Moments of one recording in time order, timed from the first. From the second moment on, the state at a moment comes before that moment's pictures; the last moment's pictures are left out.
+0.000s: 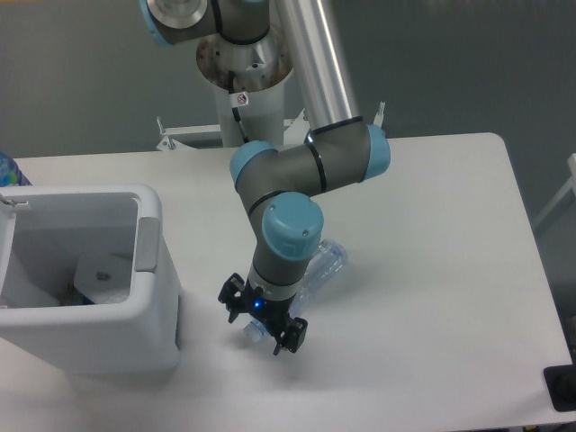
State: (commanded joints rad) arm 2.33 -2.14 -1.61 -0.85 1.35 0.93
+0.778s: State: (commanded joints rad) arm 2.32 -2.16 -1.62 -0.85 1.41 0.94
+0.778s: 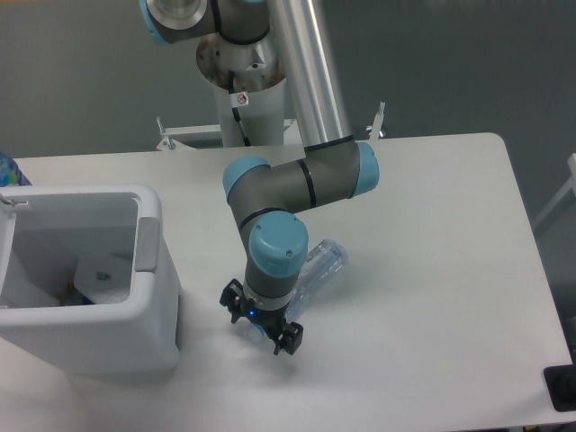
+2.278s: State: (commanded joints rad) arm 2.31 -2.16 -1.61 -0.85 1.45 0.93
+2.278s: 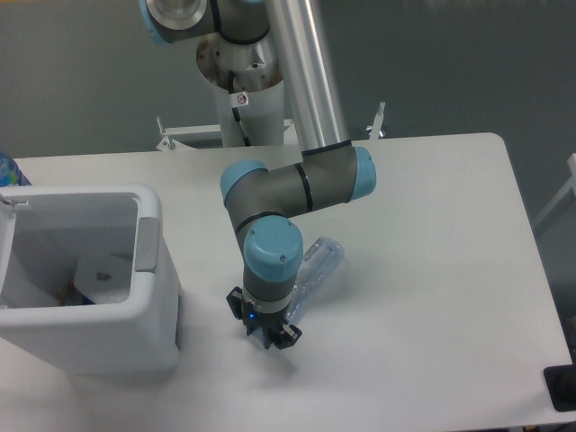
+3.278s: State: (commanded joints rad) arm 2.33 -2.10 -1.56 -0.85 1.44 0.93
